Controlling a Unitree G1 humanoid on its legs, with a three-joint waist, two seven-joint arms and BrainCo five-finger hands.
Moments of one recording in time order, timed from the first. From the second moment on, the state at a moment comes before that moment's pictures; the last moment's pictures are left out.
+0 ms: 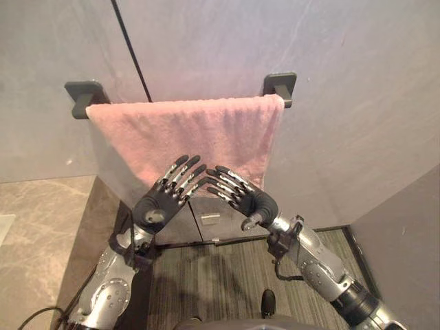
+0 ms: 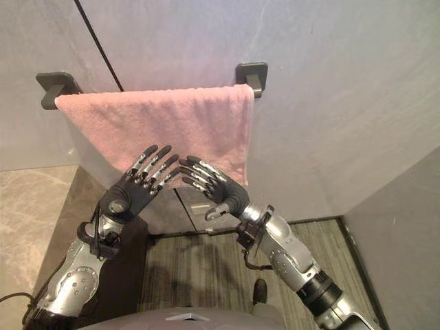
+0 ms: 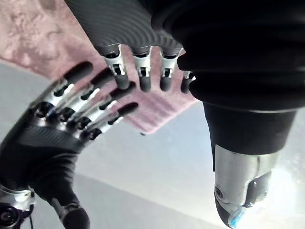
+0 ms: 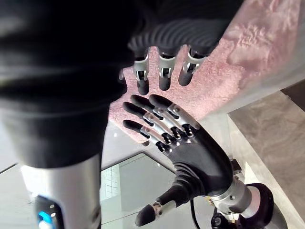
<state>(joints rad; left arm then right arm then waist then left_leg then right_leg) 0.16 0.47 -0.12 -0.27 -1.09 -0.13 -0.60 -0.19 -0.38 0.59 -0.07 0.85 -0.15 0.42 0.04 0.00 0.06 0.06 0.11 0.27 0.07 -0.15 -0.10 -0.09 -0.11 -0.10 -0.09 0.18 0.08</state>
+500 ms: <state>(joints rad) -0.06 0.44 -0.12 -0.01 -1.02 -0.17 -0.47 -0.45 -0.27 0.62 0.23 0.80 -0.14 0.32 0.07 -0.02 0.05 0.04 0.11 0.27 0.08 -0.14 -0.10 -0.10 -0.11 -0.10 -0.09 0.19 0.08</state>
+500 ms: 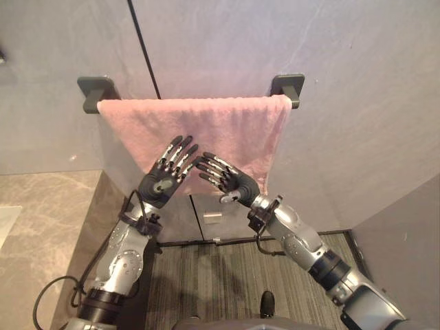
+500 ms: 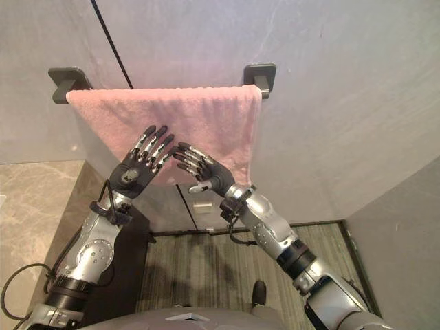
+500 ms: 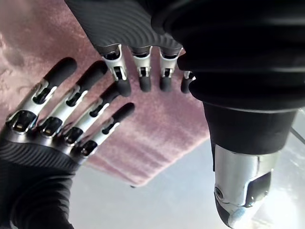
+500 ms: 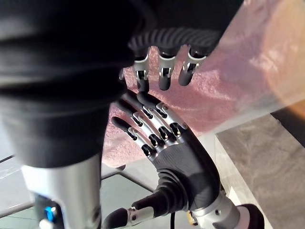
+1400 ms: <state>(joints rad) -0.03 0.39 0.07 0.28 -0.67 -0.20 -0.25 -0.26 -0.25 0.08 0.30 0.77 -0.15 0.17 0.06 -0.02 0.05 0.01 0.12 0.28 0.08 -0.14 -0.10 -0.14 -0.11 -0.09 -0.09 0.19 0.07</state>
